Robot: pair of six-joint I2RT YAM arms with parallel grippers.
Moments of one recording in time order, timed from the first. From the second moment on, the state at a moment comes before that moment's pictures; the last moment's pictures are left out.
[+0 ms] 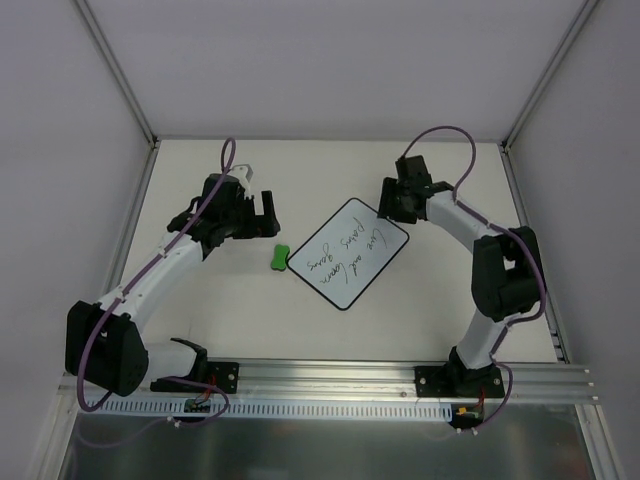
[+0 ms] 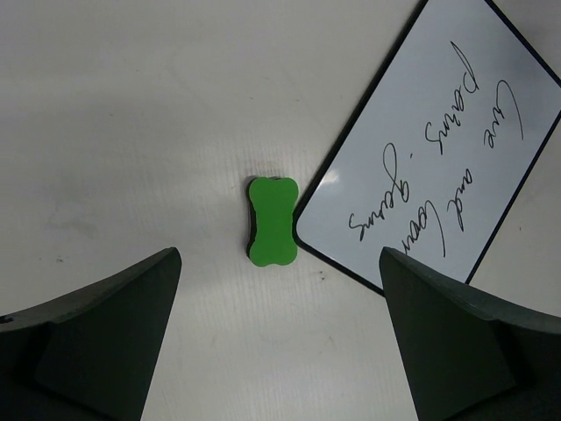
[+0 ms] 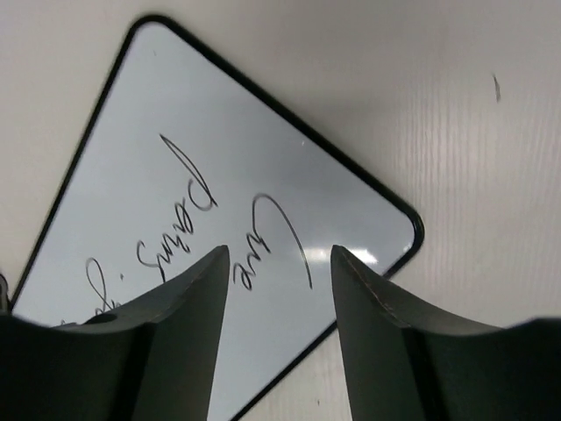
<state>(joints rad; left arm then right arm) -0.35 1.28 0.98 -0.44 0.07 -0.37 0.35 1.74 1.23 -0.45 0.05 0.45</state>
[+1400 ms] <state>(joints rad) -0.35 1.19 0.87 -0.44 0.05 -0.33 0.40 1.78 1.08 -0.41 -0.15 0.35</state>
